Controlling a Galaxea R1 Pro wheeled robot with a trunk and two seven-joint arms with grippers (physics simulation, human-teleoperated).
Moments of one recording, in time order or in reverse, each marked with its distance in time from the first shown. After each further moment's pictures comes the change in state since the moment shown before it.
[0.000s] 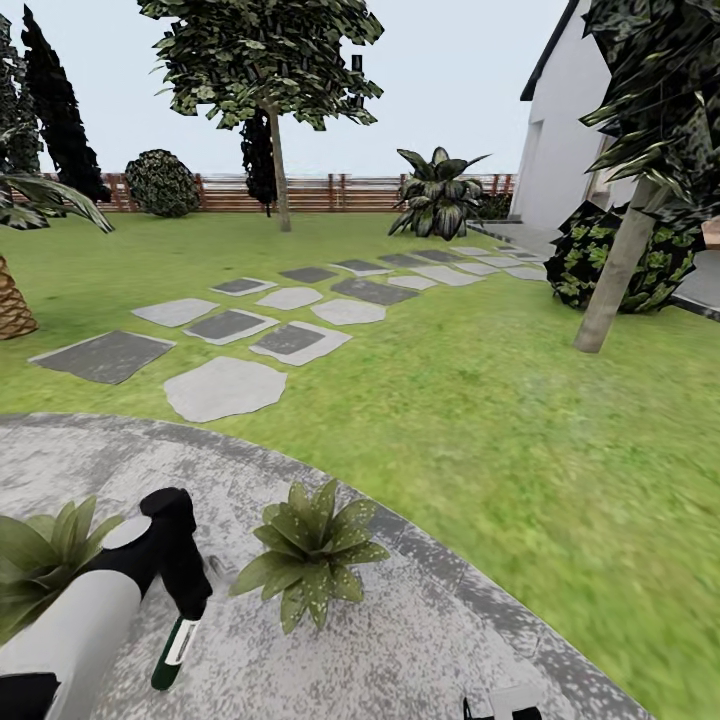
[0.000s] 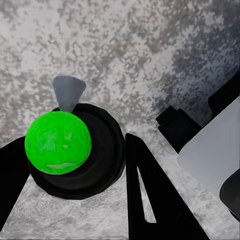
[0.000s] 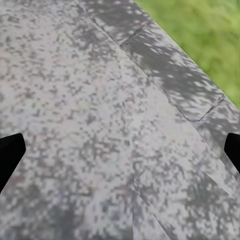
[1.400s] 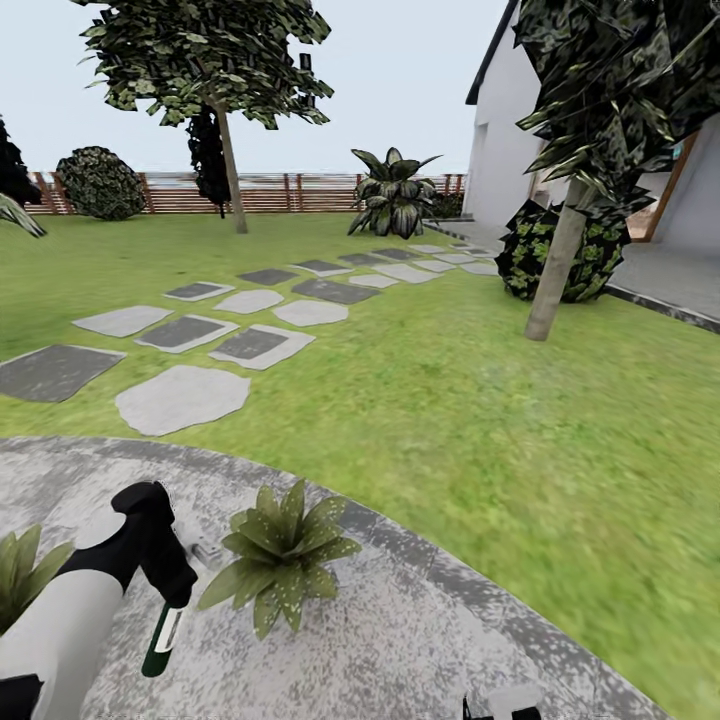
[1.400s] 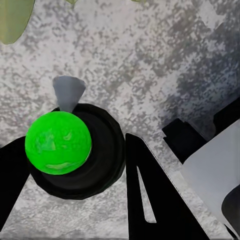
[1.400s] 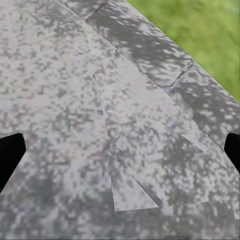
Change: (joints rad) left arm 0.004 0.030 0.125 -0.056 -0.036 0.016 0.000; right arm 0.000 0.002 0.001 -0.001 -0.001 0.000 0.000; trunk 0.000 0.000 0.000
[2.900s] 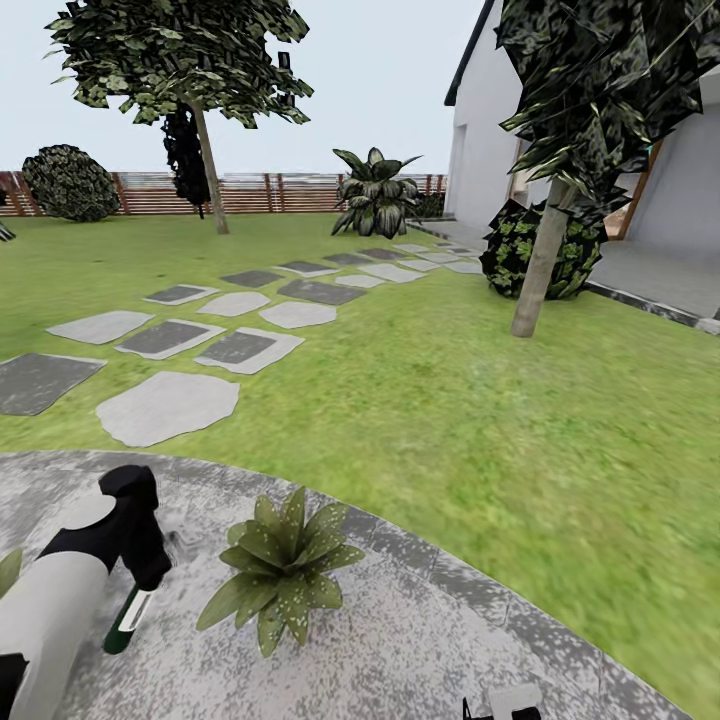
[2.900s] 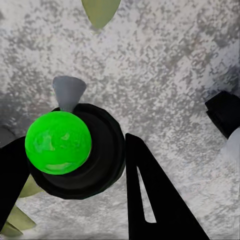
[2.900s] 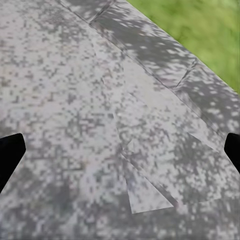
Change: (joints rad) left arm -0.056 0.062 -0.055 0.010 -0.083 -0.065 -0.001; right arm 0.000 0.000 0.000 0.000 0.000 0.000 0.000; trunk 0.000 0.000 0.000
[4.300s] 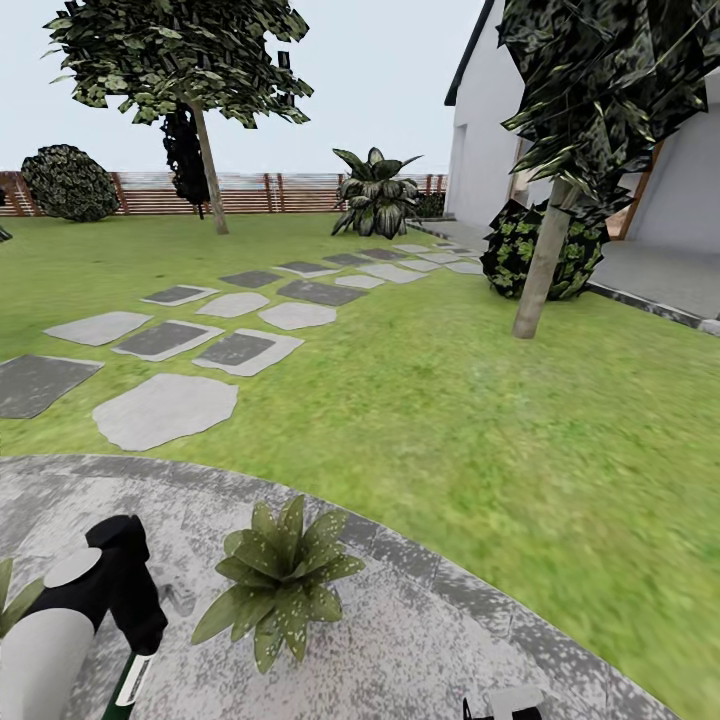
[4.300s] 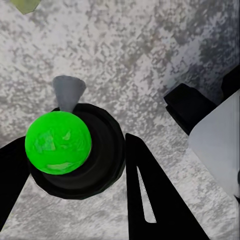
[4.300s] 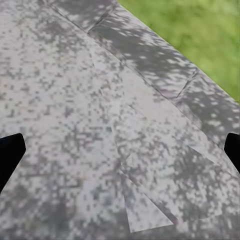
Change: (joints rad) left arm 0.159 -0.009 0.078 -0.013 0.079 -0.035 0.000; right arm 0.000 -0.002 0.000 0.001 0.002 0.000 0.002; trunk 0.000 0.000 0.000
